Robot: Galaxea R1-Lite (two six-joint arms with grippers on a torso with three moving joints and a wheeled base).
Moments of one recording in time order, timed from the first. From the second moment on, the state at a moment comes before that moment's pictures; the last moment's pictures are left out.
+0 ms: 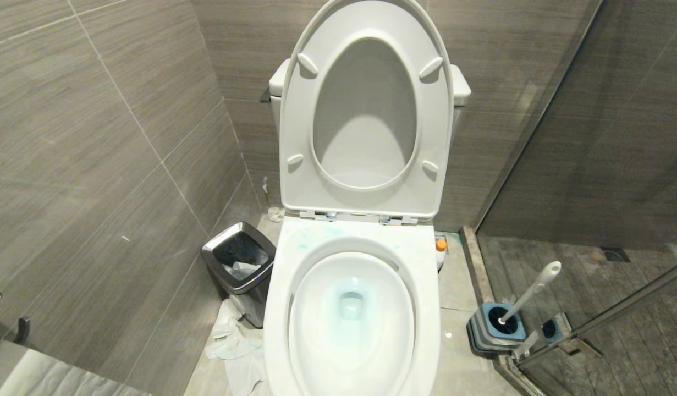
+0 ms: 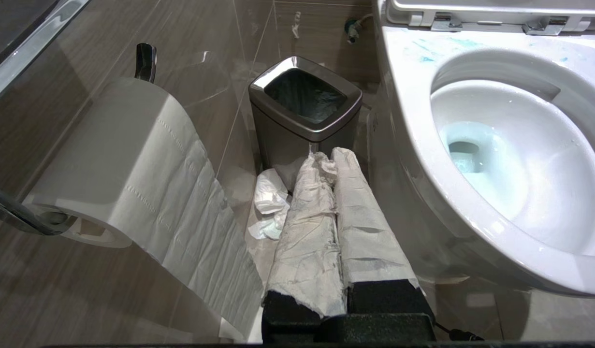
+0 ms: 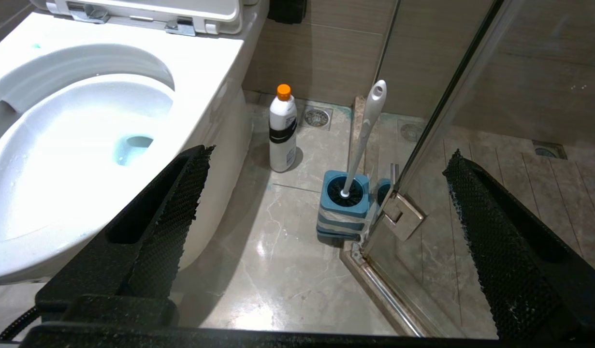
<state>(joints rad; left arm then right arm) 0.00 0.00 0.00 -0.01 0.00 0.00 -0.01 0.00 0.00 -0.03 0.01 -0.01</state>
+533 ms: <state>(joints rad) 0.00 0.00 0.00 -0.01 0.00 0.00 -0.01 0.00 0.00 -0.03 0.01 -0.01</state>
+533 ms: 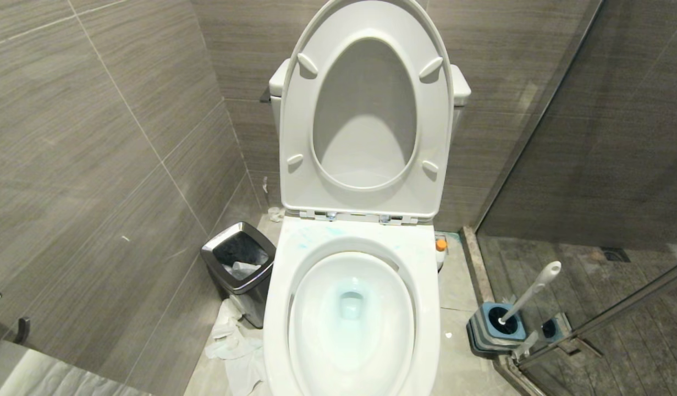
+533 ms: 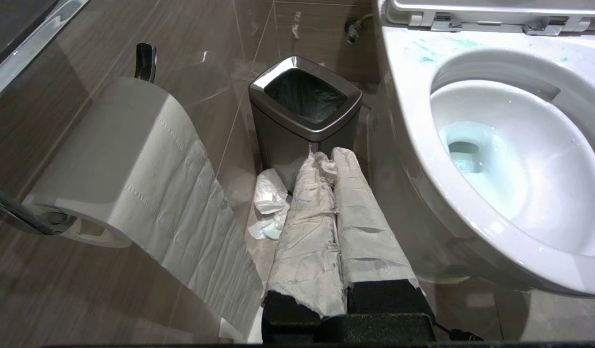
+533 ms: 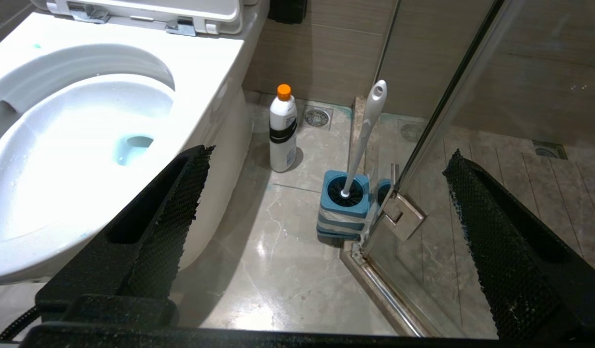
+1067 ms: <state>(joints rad) 0.00 0.00 0.00 -0.01 0.00 0.00 -0.01 0.00 0.00 -0.03 0.01 -0.01</state>
